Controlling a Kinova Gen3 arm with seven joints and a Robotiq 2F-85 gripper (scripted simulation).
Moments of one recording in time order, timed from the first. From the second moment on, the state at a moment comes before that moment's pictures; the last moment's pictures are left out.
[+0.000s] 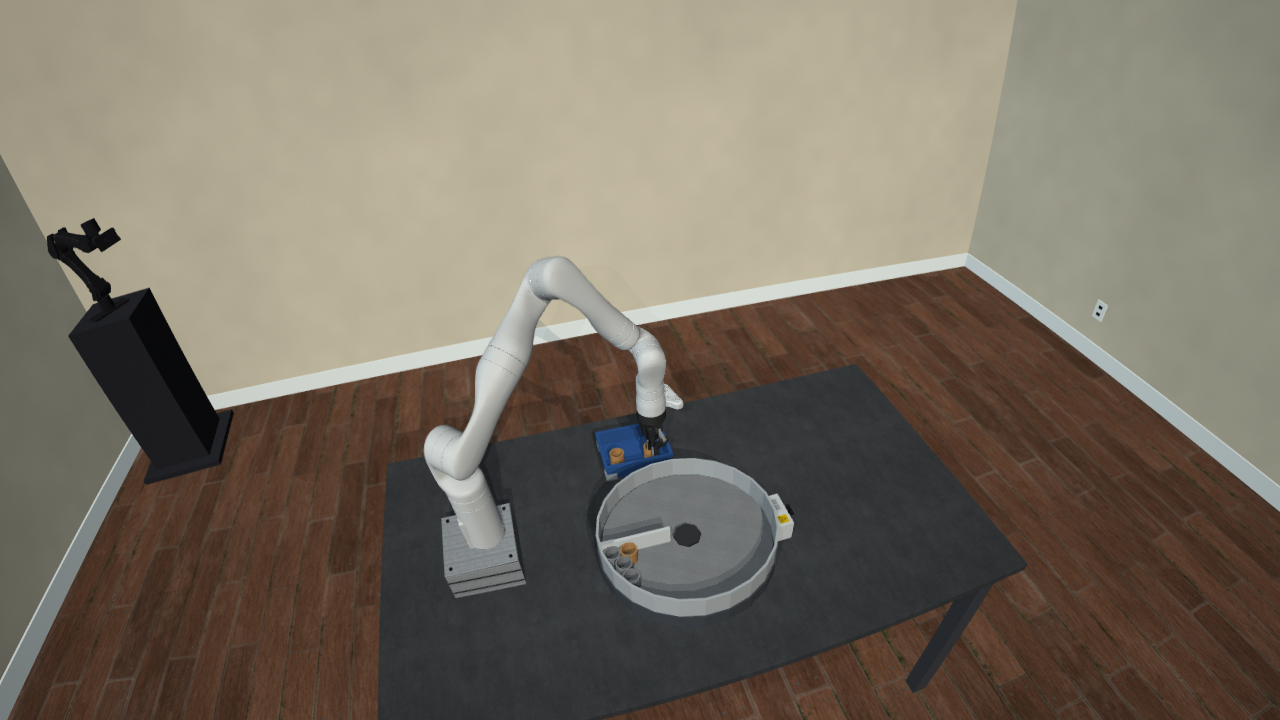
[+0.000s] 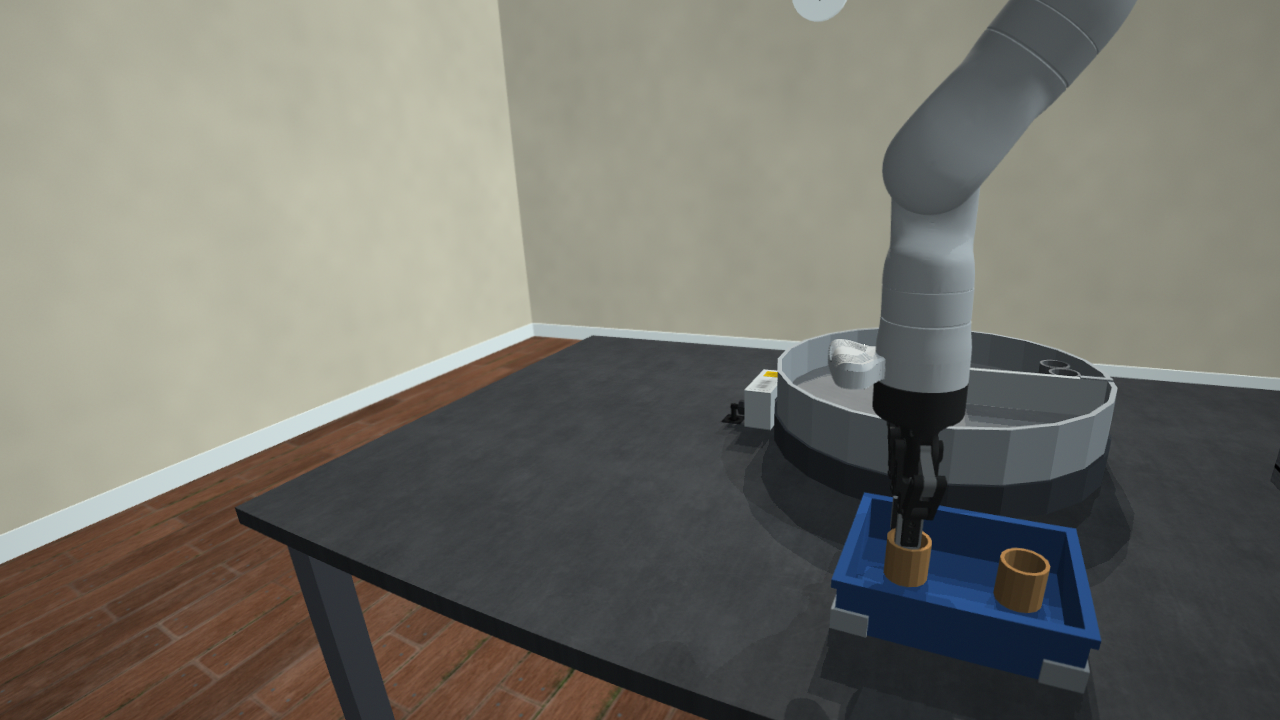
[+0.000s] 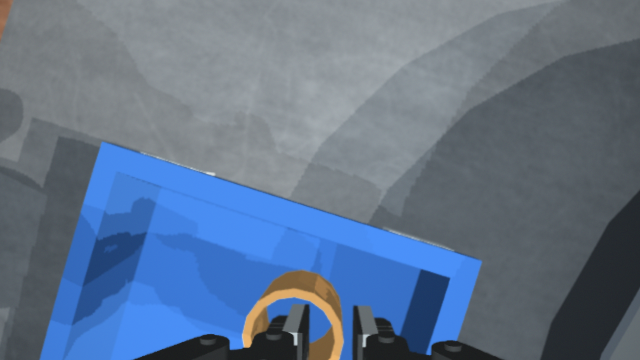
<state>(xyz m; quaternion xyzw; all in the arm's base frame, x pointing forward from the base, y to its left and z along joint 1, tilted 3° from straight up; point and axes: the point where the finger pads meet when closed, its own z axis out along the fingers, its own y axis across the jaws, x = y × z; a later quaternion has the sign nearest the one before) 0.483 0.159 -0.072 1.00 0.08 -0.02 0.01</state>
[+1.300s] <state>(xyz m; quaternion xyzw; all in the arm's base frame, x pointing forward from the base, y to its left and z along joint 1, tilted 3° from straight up) 0.483 0.159 -0.068 1.00 0.08 -0.02 0.01</state>
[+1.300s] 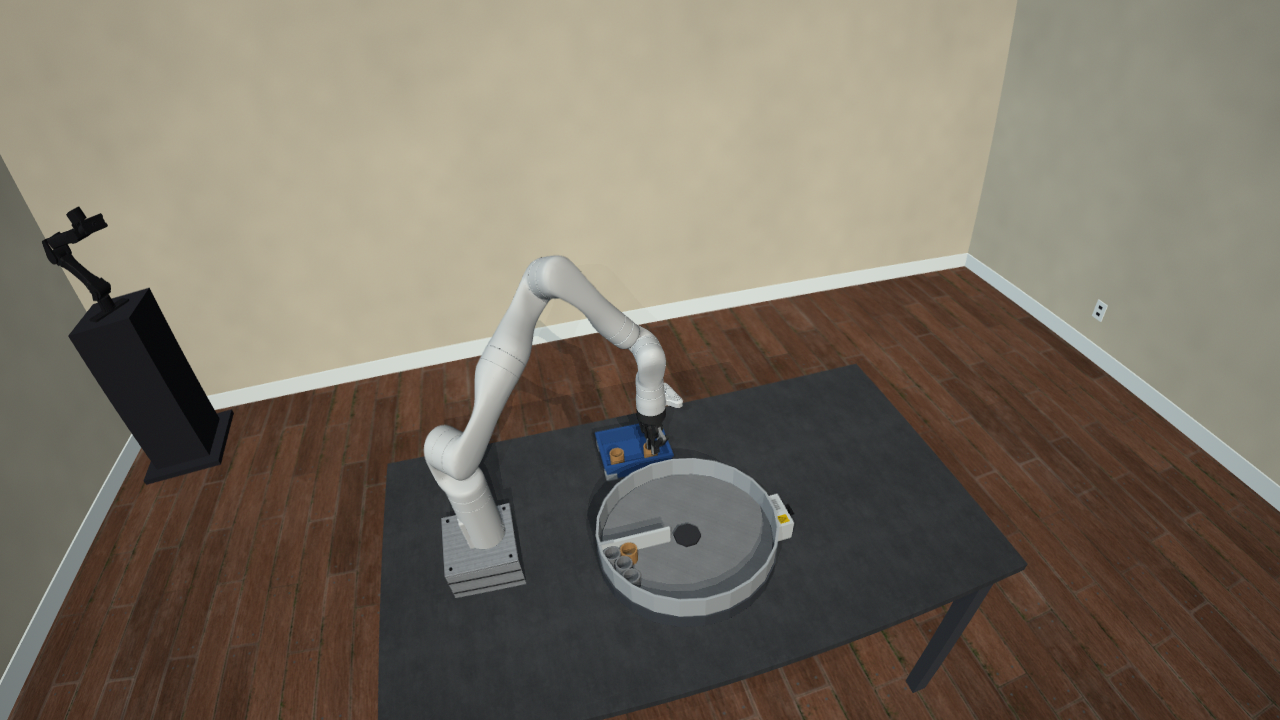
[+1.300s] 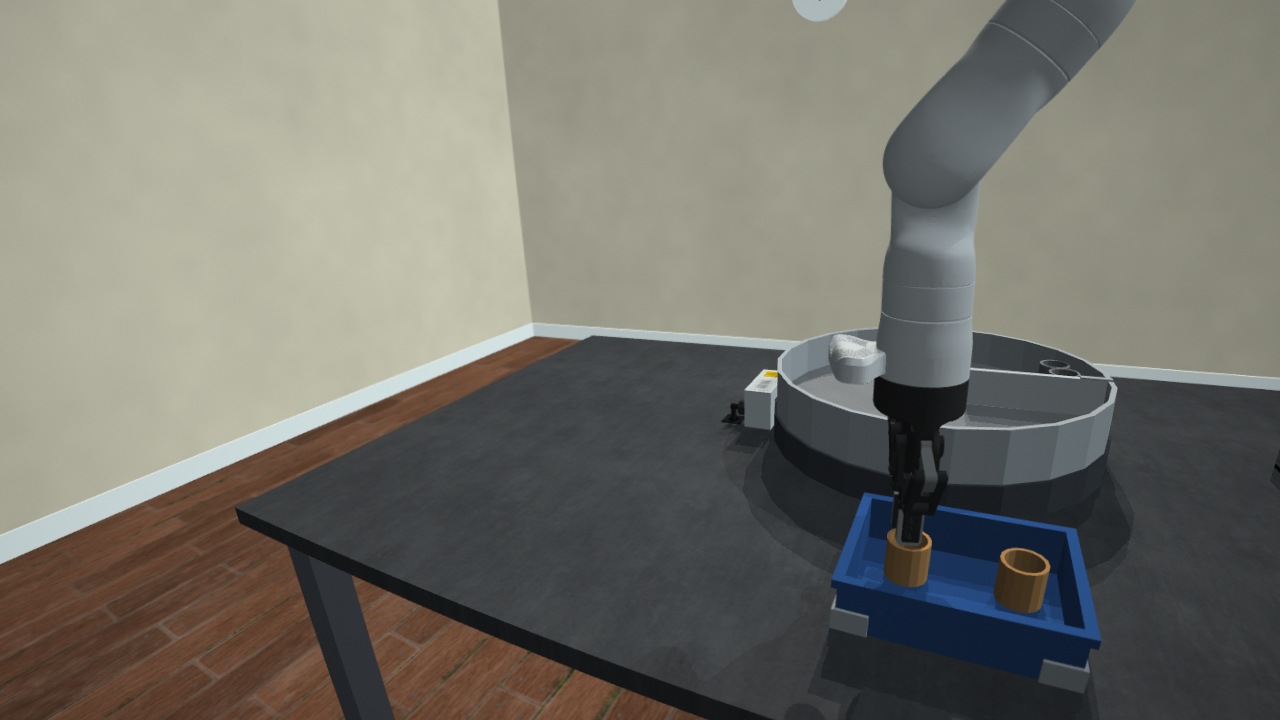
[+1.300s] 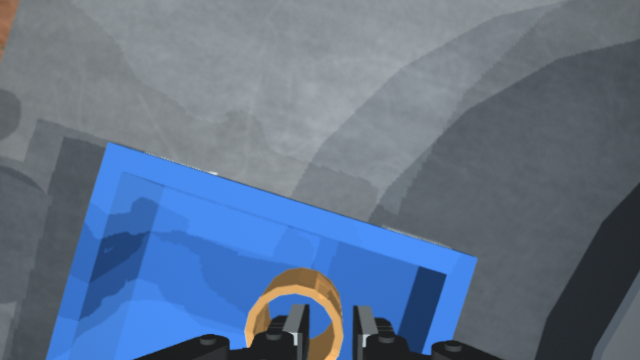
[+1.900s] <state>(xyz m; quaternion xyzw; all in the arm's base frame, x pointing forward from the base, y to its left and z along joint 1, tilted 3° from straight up) 0.483 0.160 -0.063 1.00 0.08 -0.02 0.01</state>
